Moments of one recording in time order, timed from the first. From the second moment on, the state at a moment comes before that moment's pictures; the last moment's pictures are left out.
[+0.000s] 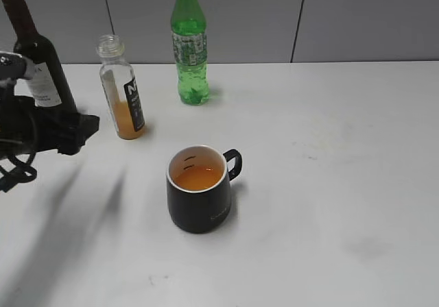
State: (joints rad) left arm -0.26 1.60 -0.52 0.08 -0.47 0.02; right arm 0.11 0.00 -0.41 -0.01 0.95 0.00
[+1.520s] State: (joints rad) left arm -0.26 0.10 -0.51 0.04 1.15 0.09; right arm 0.11 0.00 -0.41 -0.01 0.95 0.00
